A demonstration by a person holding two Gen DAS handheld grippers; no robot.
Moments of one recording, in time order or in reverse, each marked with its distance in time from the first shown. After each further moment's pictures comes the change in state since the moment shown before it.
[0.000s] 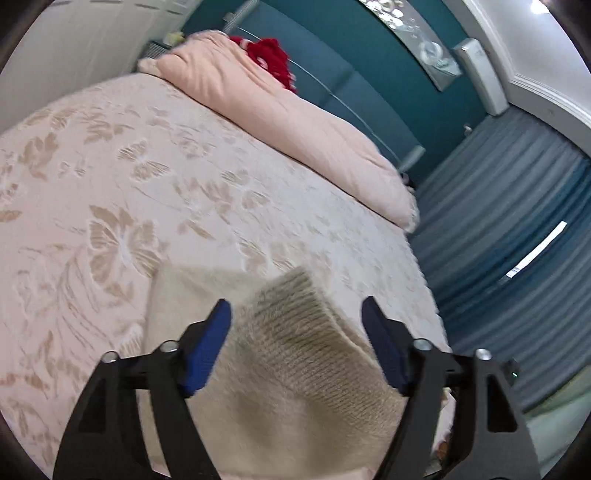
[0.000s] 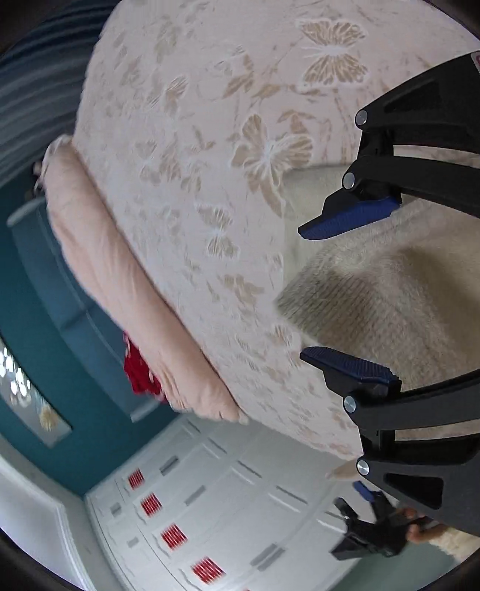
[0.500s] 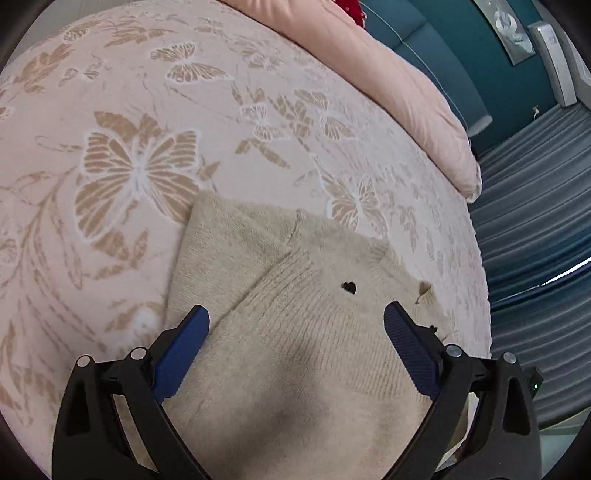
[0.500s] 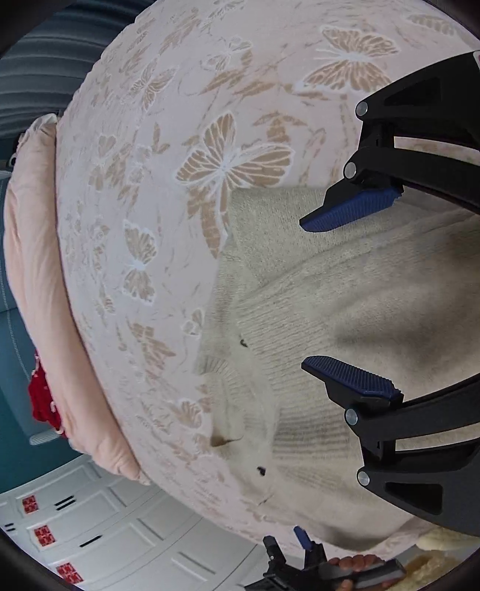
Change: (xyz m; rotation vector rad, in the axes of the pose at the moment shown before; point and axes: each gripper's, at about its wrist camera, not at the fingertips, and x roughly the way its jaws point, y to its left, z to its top) left arm 0.115 0.068 -0.033 -0.071 0.266 0.126; right arm 0.101 -0.010 -0.038 -0.302 0.269 -0.265
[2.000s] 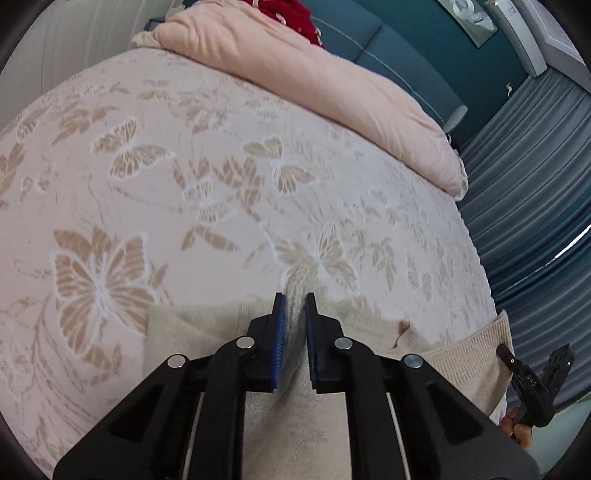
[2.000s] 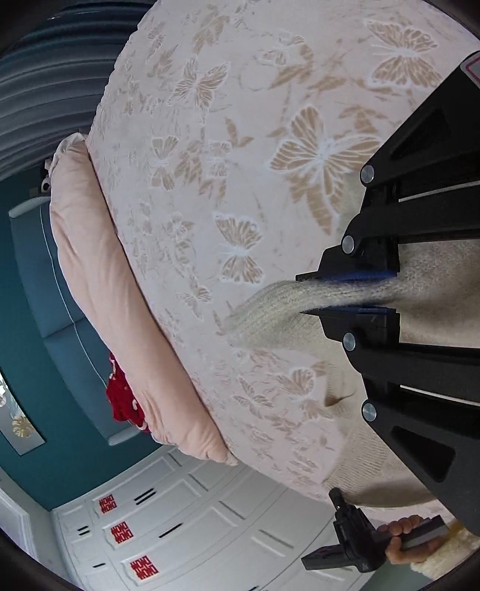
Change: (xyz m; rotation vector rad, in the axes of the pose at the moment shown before) left arm -0.021 -0.057 0.069 0.147 -0.127 0.015; right arm -0.050 -0.008 0.076 0.164 -0.256 0.105
